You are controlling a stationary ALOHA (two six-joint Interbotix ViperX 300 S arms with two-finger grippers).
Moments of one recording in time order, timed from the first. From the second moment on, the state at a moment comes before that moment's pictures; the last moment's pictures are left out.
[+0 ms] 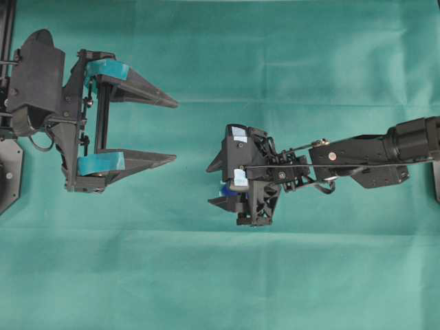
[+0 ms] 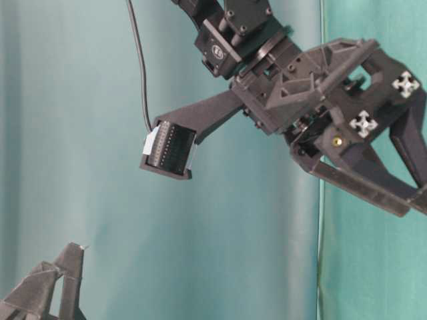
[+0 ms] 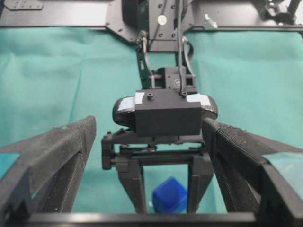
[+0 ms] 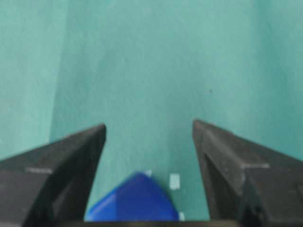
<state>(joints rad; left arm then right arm) 0.00 -0.53 0.69 0.00 0.08 0.00 0.03 0.21 0.55 -0.34 -0.11 0.55</state>
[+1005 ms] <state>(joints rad) 0.00 -0.54 0.69 0.00 0.07 0.00 0.01 -0.25 0.55 -0.42 0.19 0.53</state>
